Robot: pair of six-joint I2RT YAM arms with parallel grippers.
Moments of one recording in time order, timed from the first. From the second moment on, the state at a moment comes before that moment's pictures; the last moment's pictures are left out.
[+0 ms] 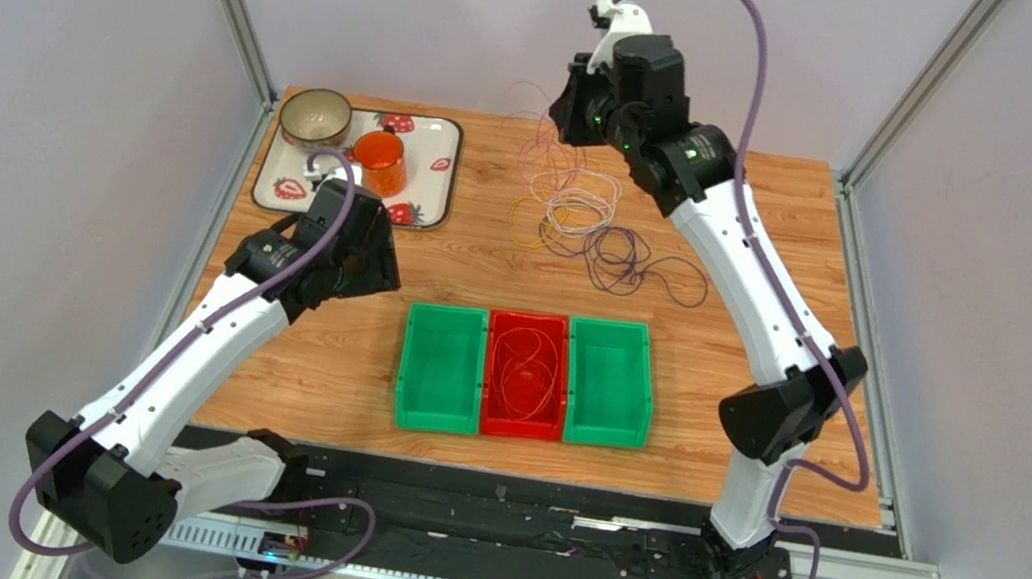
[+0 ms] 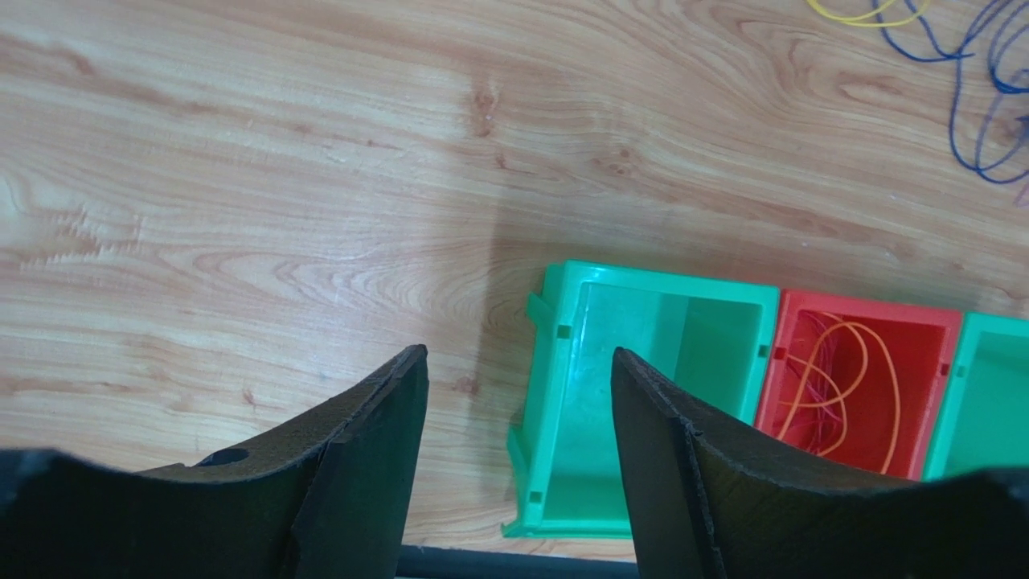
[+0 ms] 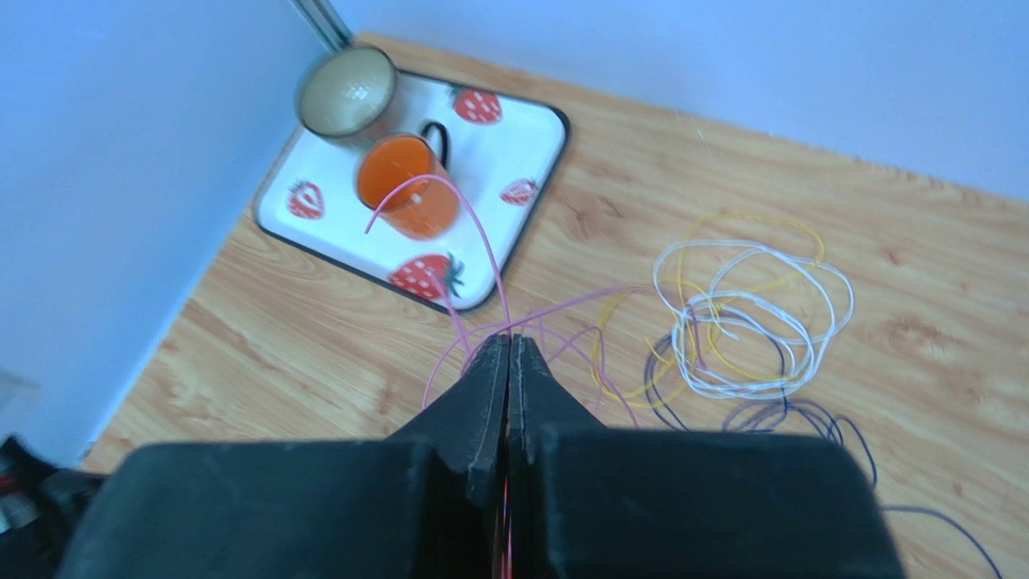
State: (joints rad) left arm -0.40 1.09 1.07 -0.84 -0.27 -0.60; right arm 0.60 1.90 2.20 -0.66 0.05 0.27
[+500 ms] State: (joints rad) left arm -0.40 1.07 1.18 -0.89 -0.41 -0.37; right arm 0.60 1.78 2.18 -0.51 -0.19 0.34
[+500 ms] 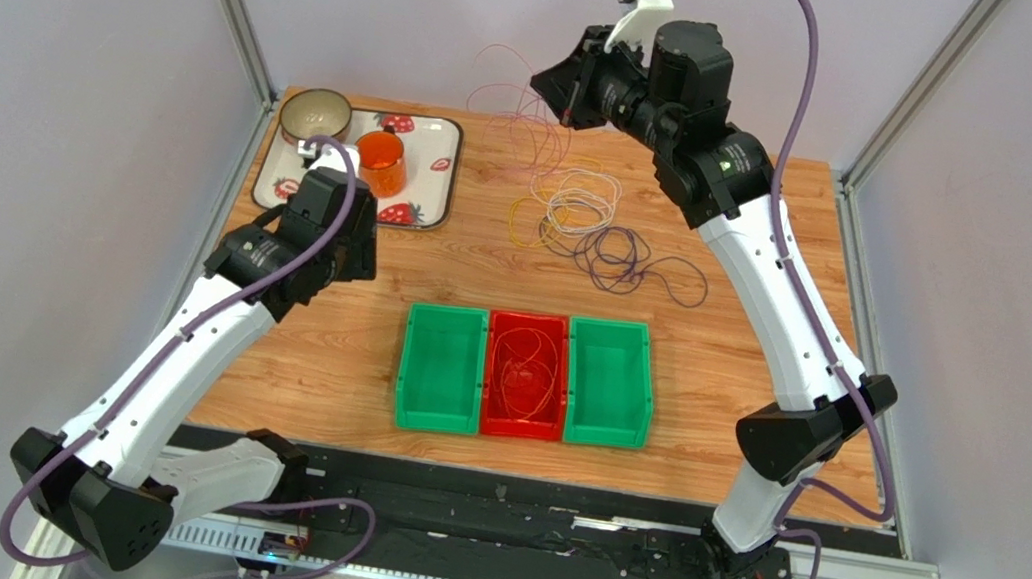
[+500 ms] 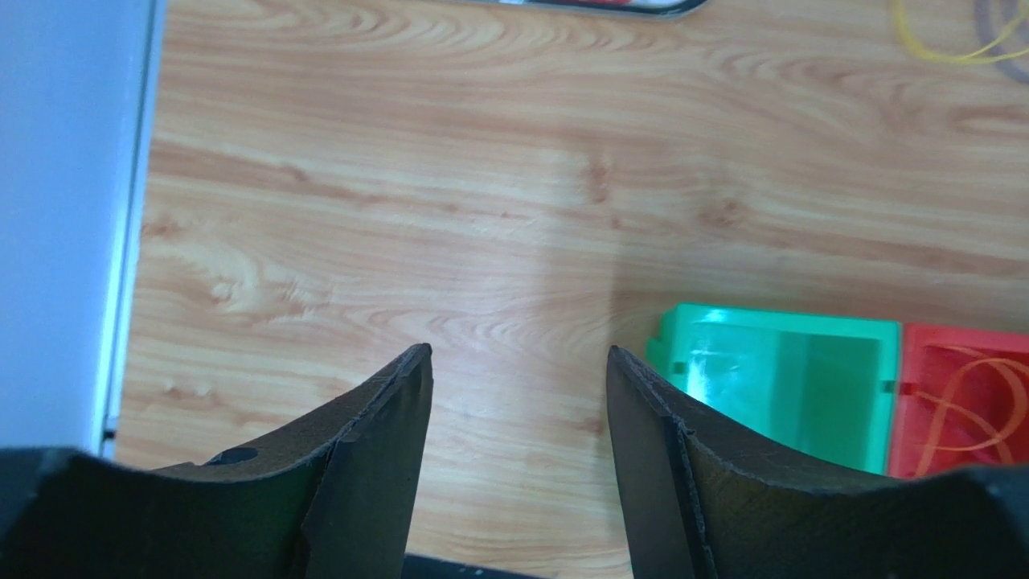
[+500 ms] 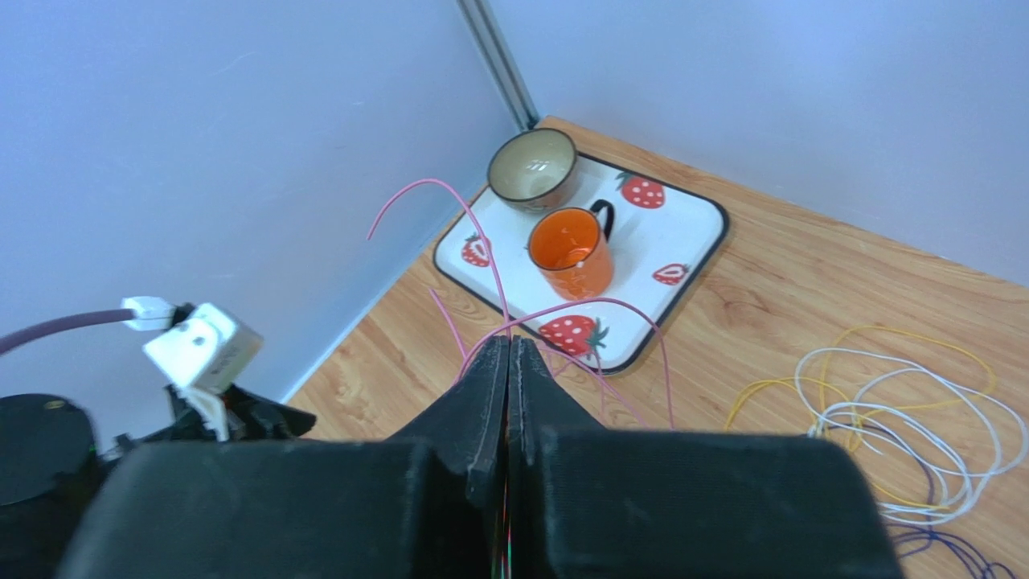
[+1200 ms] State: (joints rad) left arm -0.37 1.08 1.15 -0.91 -0.49 -0.37; right arm 0.69 1.64 1.88 -0.44 -0.37 0.42
